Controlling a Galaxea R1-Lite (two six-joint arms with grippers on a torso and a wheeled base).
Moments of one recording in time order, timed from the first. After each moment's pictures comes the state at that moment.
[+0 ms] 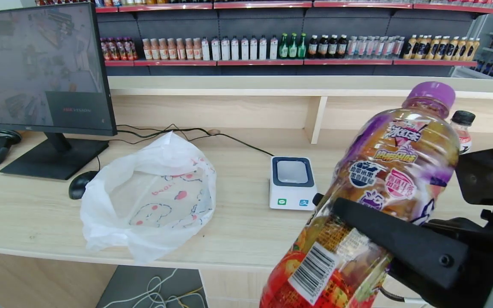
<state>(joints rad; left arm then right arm) 0.00 0.00 0.00 0.00 0.00 0.00 0.94 1.48 -0.31 -1.57 0.21 0.81</state>
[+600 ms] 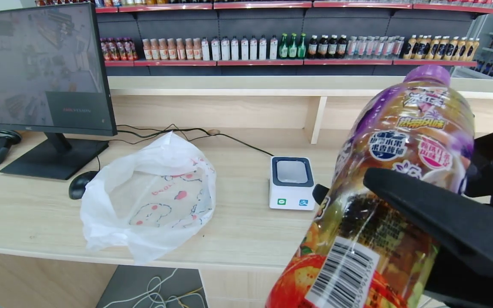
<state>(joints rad) 0.00 0.00 0.00 0.00 0.00 0.00 1.00 1.46 -0.38 -1.57 0.21 1.05</state>
